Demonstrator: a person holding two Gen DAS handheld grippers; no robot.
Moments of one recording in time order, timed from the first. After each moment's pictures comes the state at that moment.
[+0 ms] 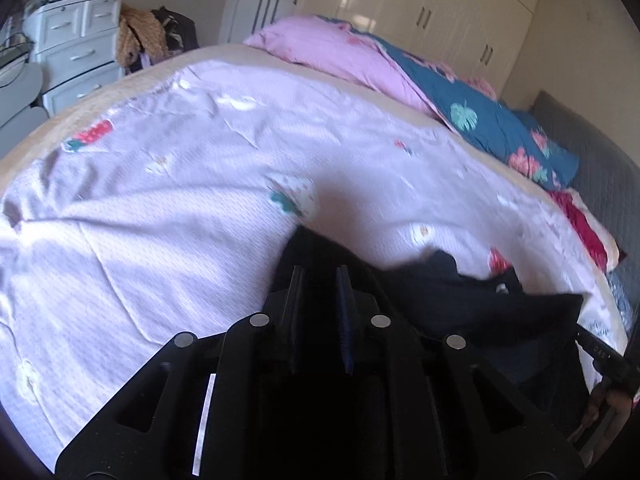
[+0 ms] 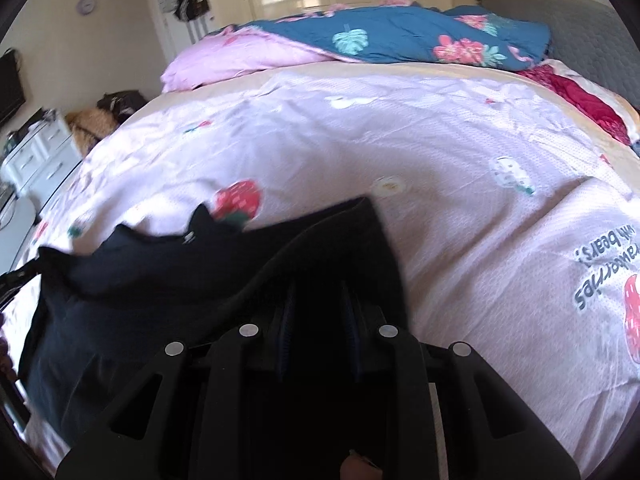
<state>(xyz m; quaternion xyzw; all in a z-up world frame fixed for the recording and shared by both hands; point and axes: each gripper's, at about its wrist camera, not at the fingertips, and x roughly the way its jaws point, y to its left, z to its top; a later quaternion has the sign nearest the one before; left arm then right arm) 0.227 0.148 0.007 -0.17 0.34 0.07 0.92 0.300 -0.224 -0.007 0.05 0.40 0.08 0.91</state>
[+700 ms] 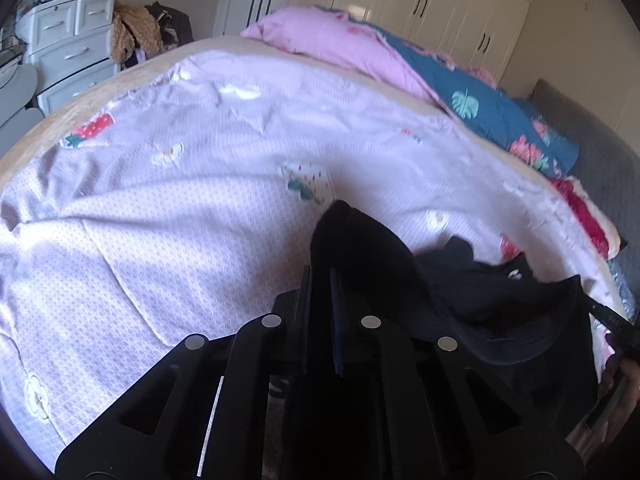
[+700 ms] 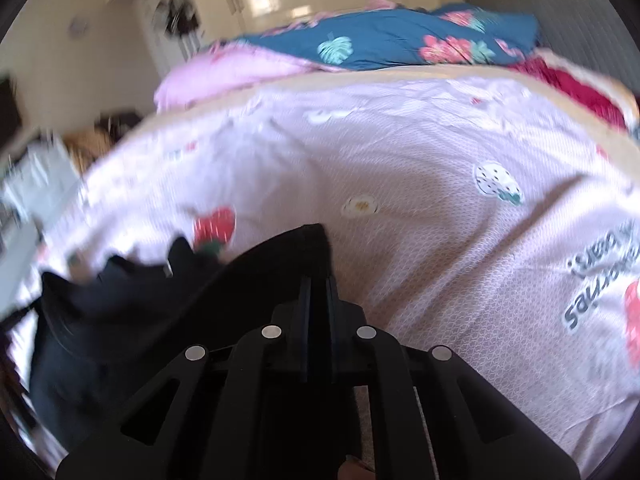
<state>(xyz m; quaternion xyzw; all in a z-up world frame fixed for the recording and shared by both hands) 0.226 0.160 -0.001 -0.16 0.35 0.05 0.92 0.313 -0.260 -0.005 0.11 0.39 0.09 0.91</state>
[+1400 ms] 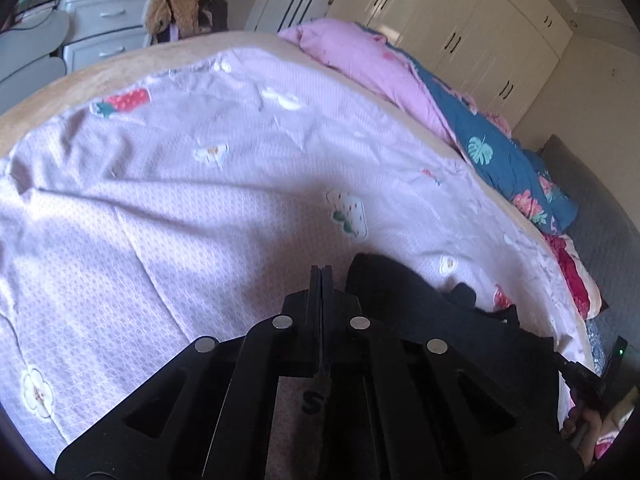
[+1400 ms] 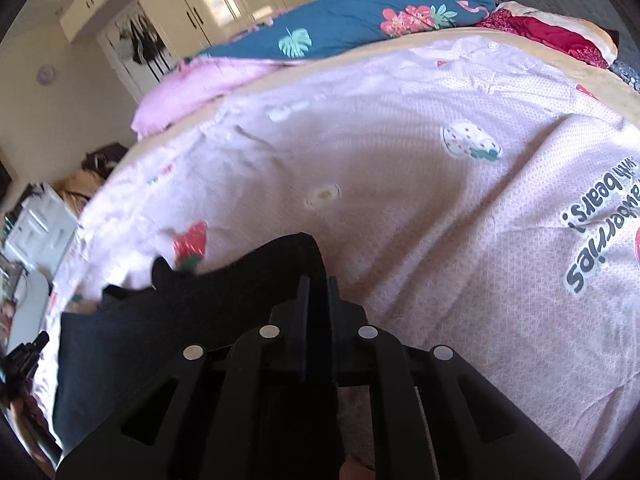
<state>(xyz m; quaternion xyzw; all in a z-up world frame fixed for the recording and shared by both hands) 0.221 0.201 -0.004 -0.25 0.34 0.07 0.91 0.316 -0.283 -0.018 0.17 0.41 0.06 0.89</state>
